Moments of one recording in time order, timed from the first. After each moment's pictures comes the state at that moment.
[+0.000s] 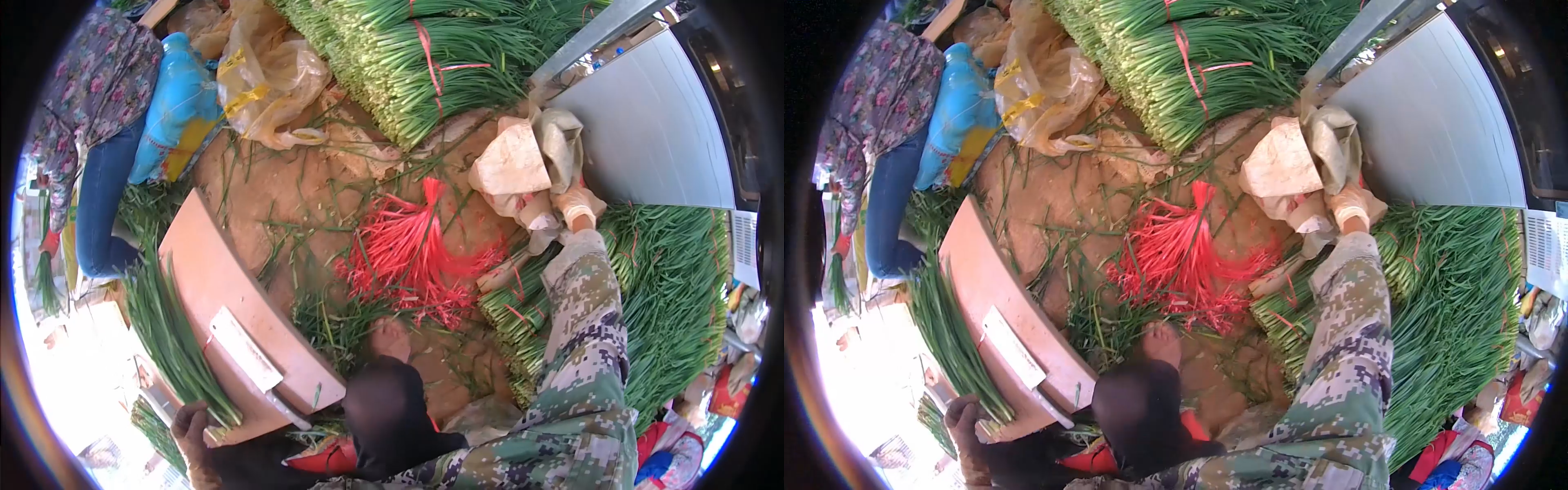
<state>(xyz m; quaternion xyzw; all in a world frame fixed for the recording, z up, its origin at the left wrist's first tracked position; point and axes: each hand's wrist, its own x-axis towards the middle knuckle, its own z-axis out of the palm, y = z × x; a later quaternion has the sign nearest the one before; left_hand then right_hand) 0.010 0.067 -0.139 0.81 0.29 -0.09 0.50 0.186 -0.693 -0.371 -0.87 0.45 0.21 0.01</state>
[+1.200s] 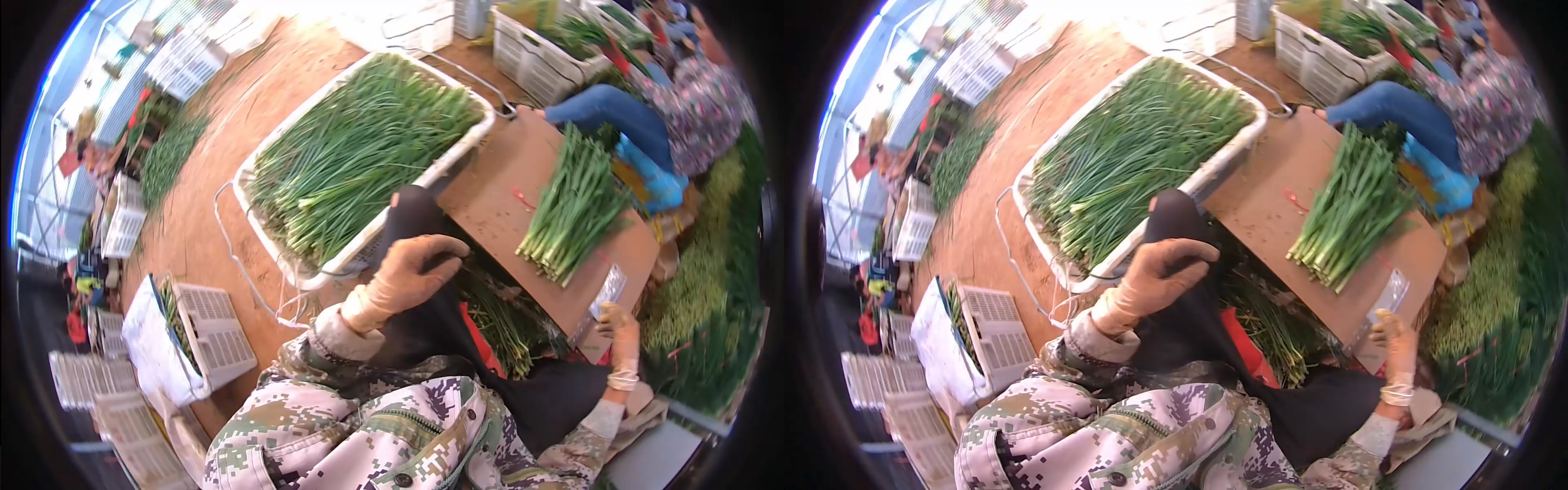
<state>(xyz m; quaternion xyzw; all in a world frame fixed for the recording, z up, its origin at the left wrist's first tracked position) -0.338 0.209 -0.059 0.75 0.23 0.25 0.56 -0.008 -0.100 -0.113 -0.79 -0.18 0.34 0.47</state>
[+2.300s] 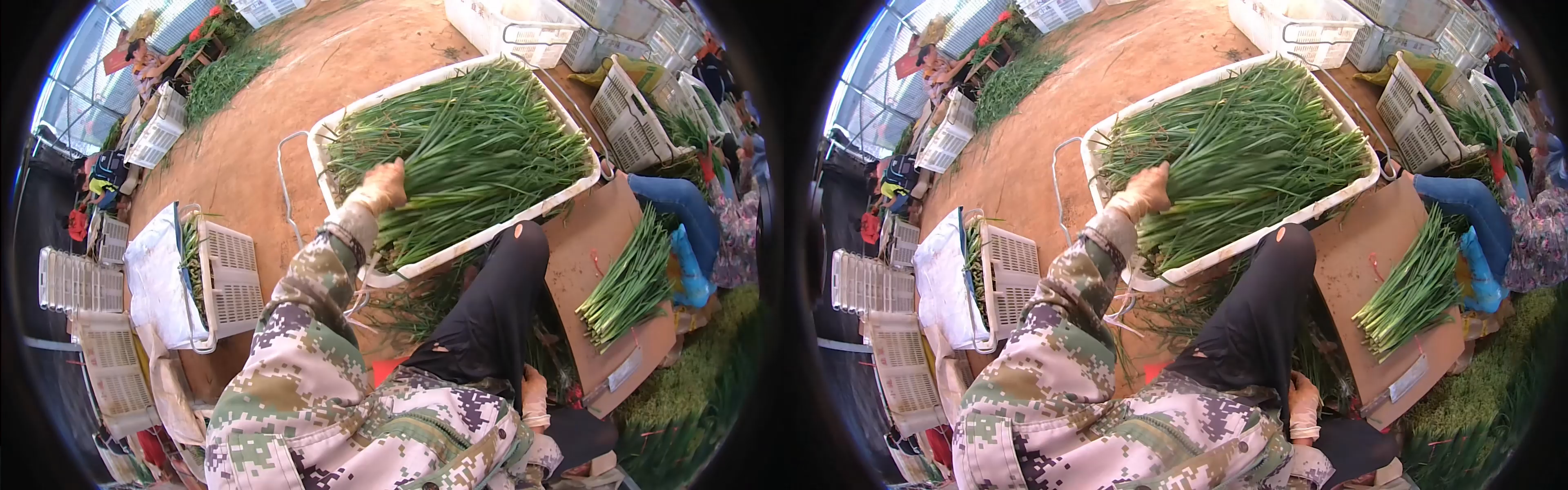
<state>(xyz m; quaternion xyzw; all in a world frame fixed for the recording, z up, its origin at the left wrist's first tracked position) -0.503 0.468 -0.153 0.78 0.59 -0.15 0.18 -0.225 0.015 -0.200 -0.82 -0.37 0.40 0.15</state>
